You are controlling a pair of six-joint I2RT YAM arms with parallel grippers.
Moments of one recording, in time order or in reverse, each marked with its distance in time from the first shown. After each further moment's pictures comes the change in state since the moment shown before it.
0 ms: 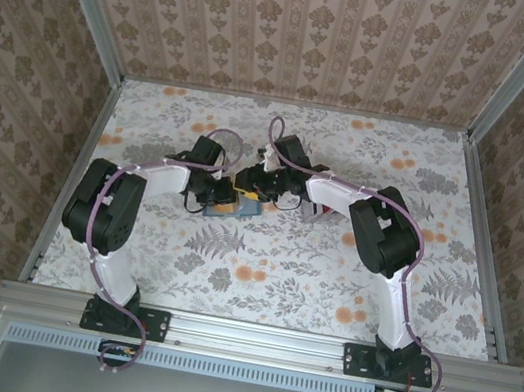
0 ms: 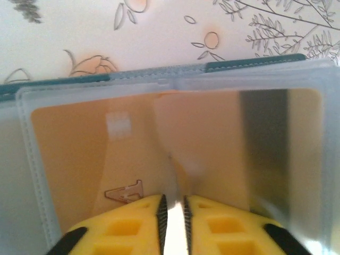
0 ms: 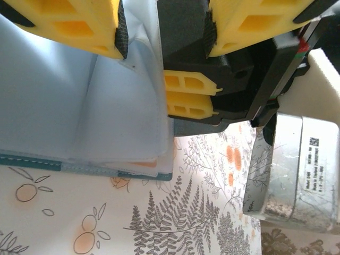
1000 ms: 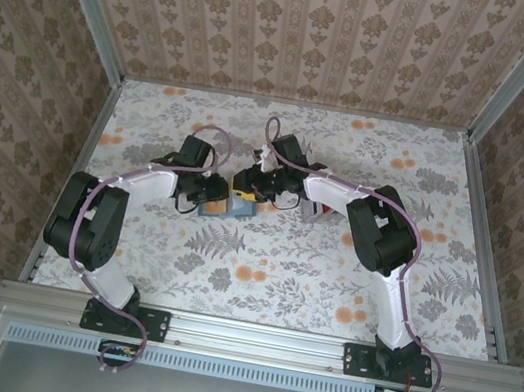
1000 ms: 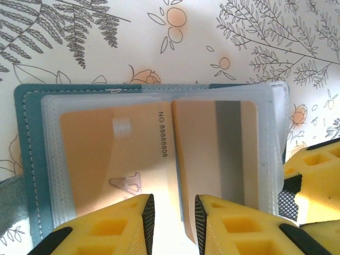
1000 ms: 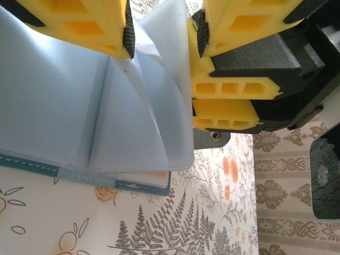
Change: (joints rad) left arm 0.034 -0.133 -0.082 0.023 -0.060 -0.019; right arm 0.005 0.024 0.036 -0.049 -0.035 -0.029
